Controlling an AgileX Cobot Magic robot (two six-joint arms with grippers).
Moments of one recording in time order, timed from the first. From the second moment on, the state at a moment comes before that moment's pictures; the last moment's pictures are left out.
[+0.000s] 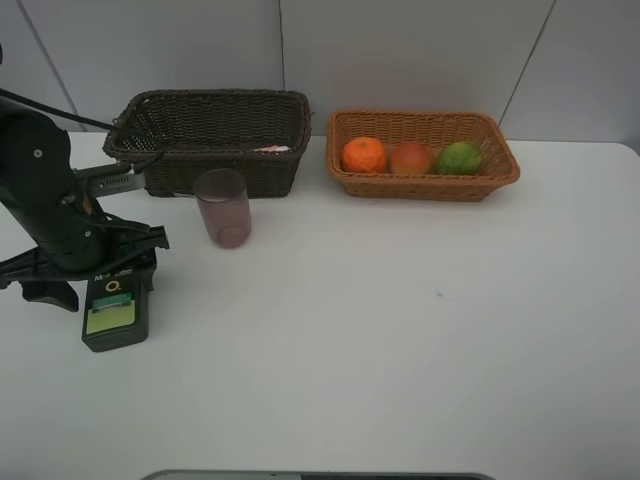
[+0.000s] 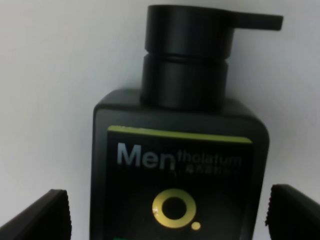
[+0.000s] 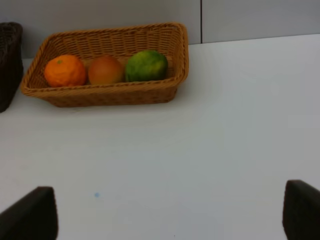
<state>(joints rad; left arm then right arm) -0.31 1.76 -0.75 0.17 0.48 -0.79 0.06 -0.01 -0.53 -0.06 1.06 0.09</state>
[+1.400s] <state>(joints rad) -0.31 1.85 -0.75 0.19 0.41 -0.79 0.06 -0.01 -0.53 -0.06 1.06 0.09</state>
